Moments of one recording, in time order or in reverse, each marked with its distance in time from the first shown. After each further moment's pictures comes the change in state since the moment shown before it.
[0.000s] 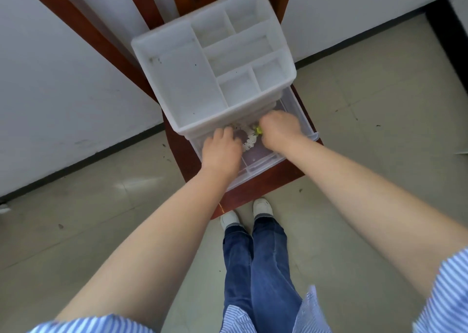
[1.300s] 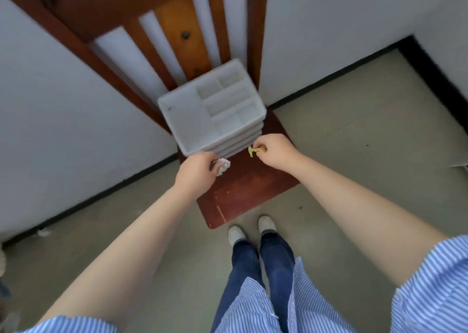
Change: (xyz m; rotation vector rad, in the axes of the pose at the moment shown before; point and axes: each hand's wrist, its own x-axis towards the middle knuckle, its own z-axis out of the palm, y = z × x) left_hand -0.073 -0.001 -0.109 -0.393 0.095 -0.129; right_hand -0.084 0.031 -0.065 0.606 0.087 -0.052
